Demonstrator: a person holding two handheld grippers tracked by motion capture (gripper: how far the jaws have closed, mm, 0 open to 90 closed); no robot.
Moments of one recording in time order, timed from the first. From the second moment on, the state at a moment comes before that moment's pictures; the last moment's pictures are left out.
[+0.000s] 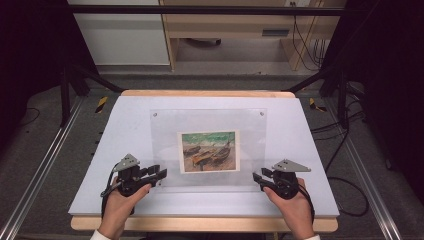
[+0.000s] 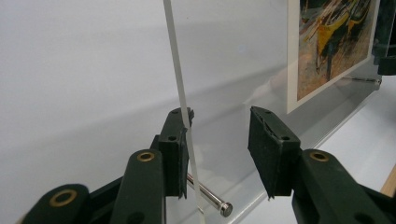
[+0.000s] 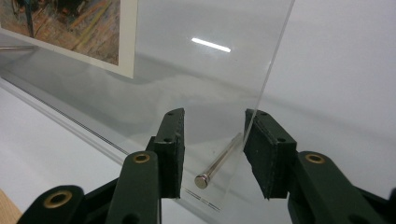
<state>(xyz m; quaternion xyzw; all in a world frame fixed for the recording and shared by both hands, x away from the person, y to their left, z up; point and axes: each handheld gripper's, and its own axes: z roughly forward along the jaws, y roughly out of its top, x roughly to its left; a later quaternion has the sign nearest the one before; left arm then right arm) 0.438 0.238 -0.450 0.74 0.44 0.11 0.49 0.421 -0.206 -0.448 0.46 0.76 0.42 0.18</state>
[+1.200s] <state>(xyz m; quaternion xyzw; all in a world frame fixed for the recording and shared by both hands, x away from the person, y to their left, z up) 0.431 0.237 -0.450 0.75 0.43 0.12 0.48 0.413 -0.204 -0.451 0.46 0.77 0.41 0.19</state>
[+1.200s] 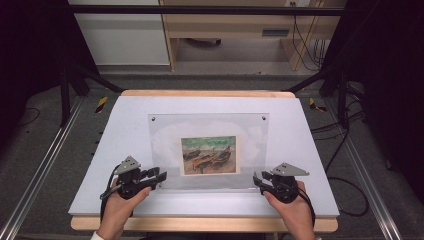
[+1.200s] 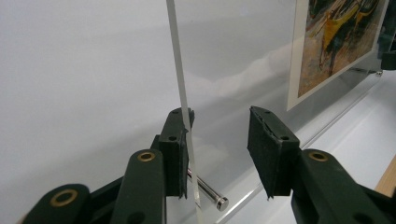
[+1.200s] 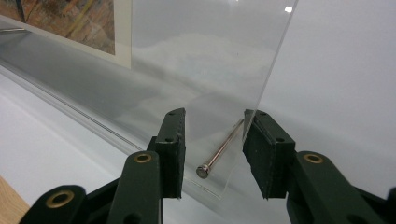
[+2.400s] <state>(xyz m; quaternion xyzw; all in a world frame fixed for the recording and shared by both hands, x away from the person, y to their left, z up) 0.425 0.237 -0.450 0.76 0.42 0.12 0.48 0.407 -0.203 -0.454 0.45 0.77 0.40 0.19</state>
